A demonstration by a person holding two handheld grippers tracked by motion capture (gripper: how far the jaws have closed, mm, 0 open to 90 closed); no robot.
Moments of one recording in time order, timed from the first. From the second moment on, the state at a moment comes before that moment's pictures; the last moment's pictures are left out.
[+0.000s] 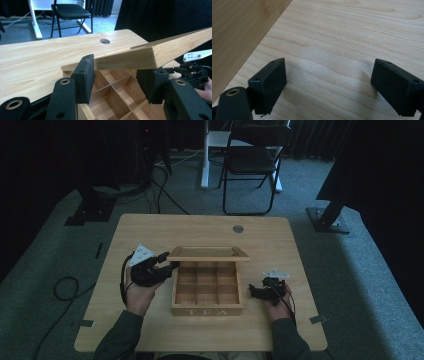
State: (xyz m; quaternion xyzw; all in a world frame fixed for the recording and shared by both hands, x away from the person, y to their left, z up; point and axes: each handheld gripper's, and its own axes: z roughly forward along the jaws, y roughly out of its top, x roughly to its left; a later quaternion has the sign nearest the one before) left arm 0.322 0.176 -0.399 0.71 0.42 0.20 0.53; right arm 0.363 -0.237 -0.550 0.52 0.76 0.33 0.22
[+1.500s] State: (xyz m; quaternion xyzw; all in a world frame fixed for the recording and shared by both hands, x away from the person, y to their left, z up) left arm 0.294 0.175 -0.438 0.71 0.43 0.19 0.51; right arm 0.363 -0.237 -0.550 0.52 0.76 0.32 0.22
